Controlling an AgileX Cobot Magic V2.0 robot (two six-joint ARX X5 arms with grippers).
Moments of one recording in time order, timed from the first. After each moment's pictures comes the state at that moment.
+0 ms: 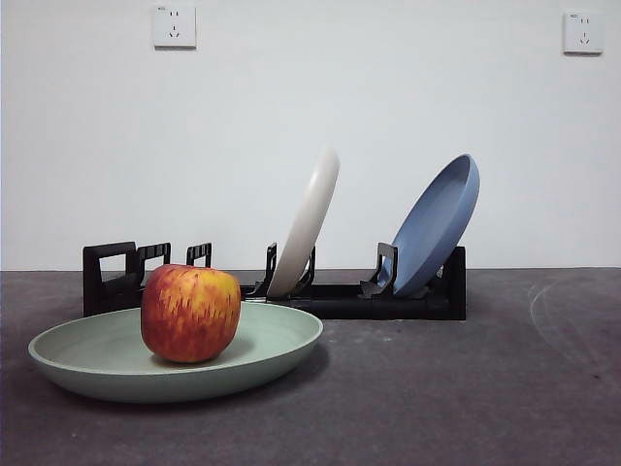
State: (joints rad) left arm -1.01 0.70 1.29 -1.22 -0.31 -0.34; right arm 0.88 0.91 1.48 -1.35 0.07 0.35
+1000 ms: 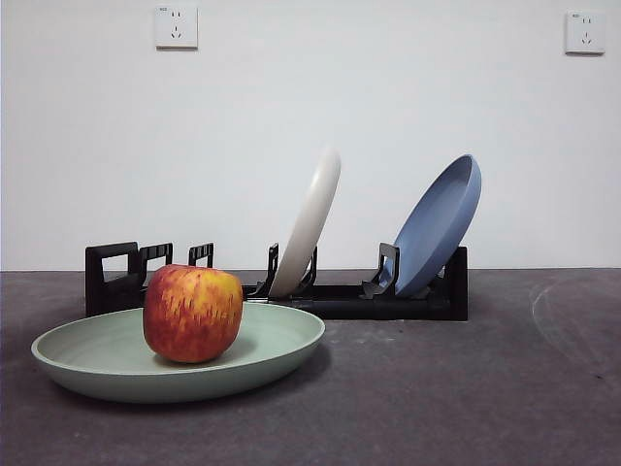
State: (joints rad) left arm -0.52 0.71 1.28 -1.06 -0.13 -0.42; right arm 0.88 0.92 1.48 -1.35 0.29 0.36
